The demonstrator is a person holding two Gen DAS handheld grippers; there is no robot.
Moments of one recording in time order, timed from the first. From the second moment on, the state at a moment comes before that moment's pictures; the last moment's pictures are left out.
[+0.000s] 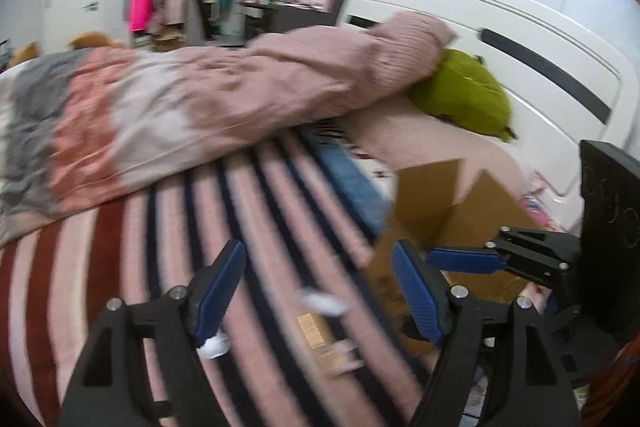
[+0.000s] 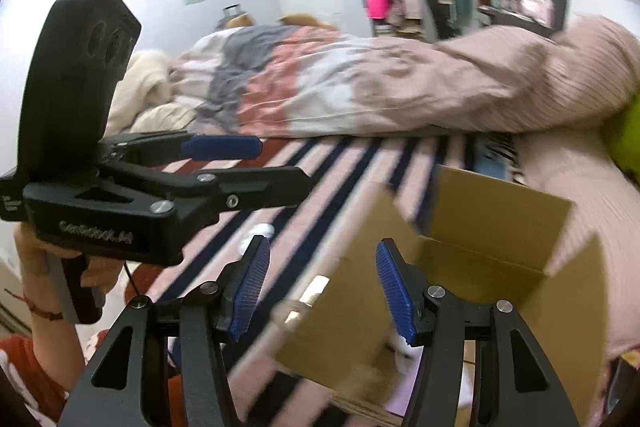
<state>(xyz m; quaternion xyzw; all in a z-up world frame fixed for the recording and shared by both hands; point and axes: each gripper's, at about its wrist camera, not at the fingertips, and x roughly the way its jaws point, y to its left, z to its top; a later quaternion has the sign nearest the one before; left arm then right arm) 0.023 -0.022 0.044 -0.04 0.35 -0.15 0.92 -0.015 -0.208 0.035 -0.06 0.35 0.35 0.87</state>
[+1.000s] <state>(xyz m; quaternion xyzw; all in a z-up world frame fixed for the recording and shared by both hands) 0.016 0.102 -0.064 -0.10 0.41 -0.02 0.91 0.038 -0.027 -0.123 -0.12 0.44 0.37 0.81</state>
